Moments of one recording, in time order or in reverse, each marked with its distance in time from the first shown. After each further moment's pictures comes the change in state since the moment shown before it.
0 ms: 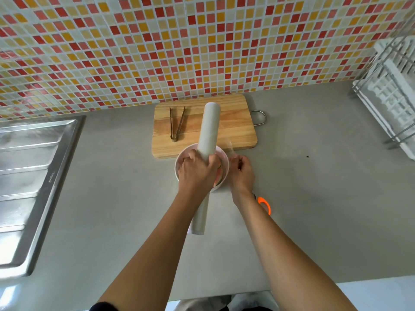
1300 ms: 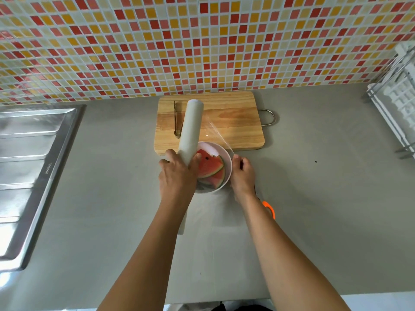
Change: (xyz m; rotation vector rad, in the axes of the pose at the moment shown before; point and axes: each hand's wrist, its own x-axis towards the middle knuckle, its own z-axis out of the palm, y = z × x) left_hand 0.010 -0.033 -0.019 0.132 0.087 -0.170; right_hand 0.015 0.012 0.011 -0.027 -0.080 0.009
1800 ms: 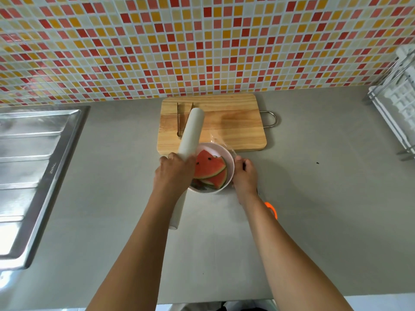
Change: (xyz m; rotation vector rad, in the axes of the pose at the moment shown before) left_hand 0.018 -0.006 -0.017 0.103 -0.180 -0.032; right_hand 0.000 0.001 0.000 0.059 -0.015 0.052
